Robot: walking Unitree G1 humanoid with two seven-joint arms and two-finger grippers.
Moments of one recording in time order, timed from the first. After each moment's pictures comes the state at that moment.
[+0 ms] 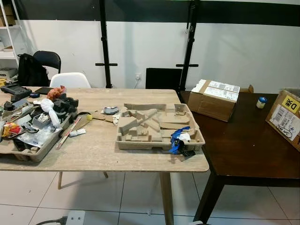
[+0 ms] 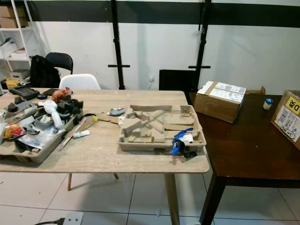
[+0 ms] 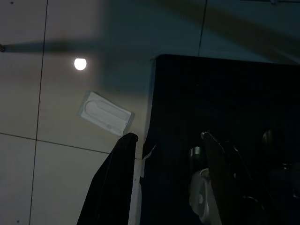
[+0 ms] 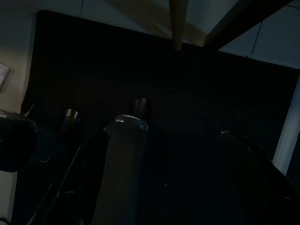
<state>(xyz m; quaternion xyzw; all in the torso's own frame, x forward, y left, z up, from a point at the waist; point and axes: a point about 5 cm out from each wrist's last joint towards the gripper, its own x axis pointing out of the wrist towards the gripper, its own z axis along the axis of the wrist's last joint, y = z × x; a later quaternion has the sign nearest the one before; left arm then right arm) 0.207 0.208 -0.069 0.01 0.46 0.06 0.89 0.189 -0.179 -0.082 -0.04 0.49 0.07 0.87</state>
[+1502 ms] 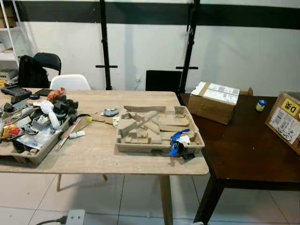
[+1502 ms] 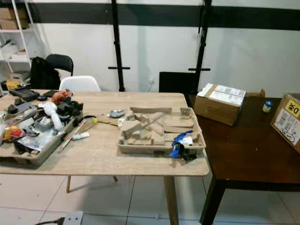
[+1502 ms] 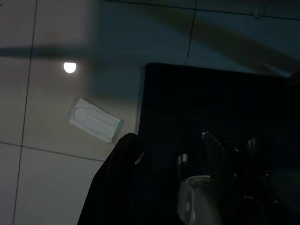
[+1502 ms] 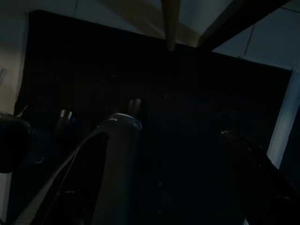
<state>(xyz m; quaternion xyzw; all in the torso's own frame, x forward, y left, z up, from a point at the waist) 0.210 0.207 -0.067 -0.01 0.45 0.05 0.89 0.187 -0.182 -0.083 -0.04 0.50 0.07 0.86</state>
